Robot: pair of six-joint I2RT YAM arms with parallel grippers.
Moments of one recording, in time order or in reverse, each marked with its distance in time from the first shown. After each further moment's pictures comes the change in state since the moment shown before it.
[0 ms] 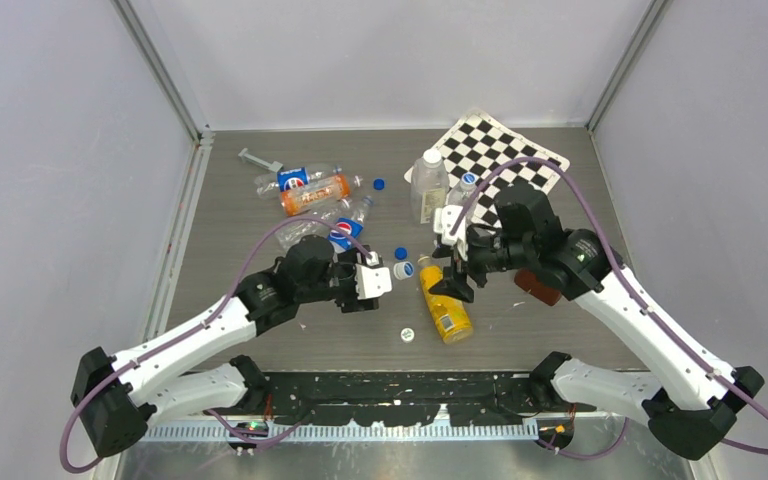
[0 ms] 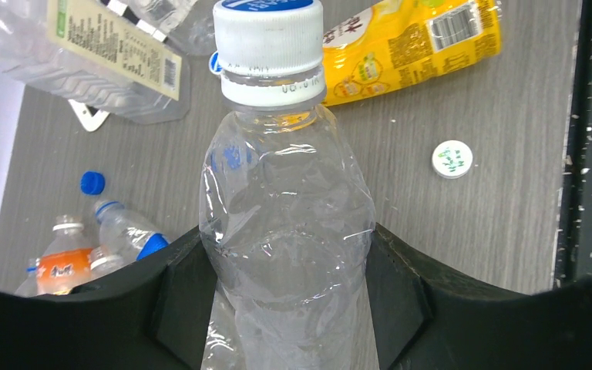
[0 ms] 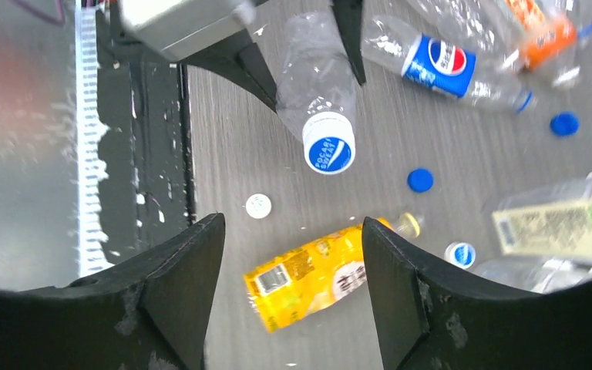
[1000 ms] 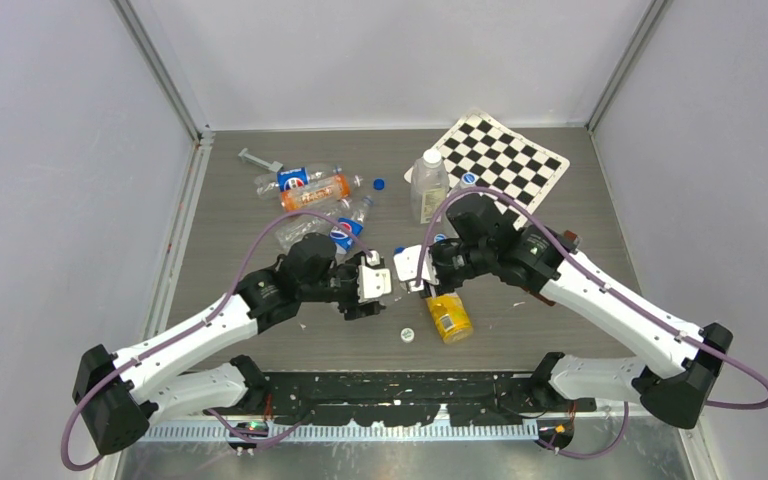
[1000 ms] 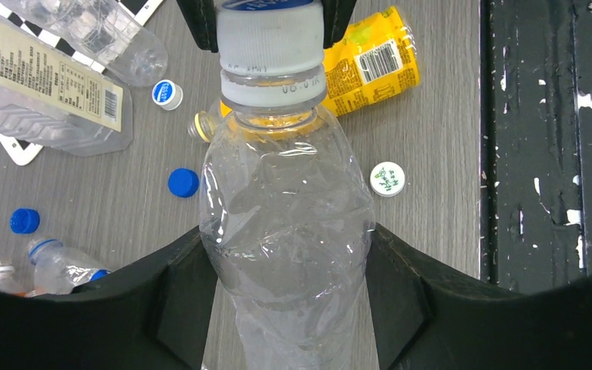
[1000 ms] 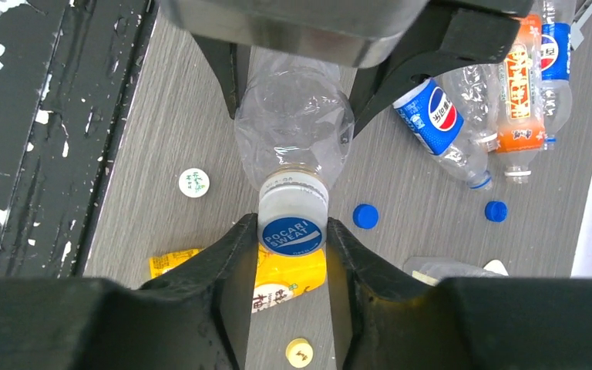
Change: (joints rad) left arm 0.000 0.024 0.030 -0.028 0.166 -0.071; right arm 0.167 0.122 -0.035 0.023 0.066 -0.533
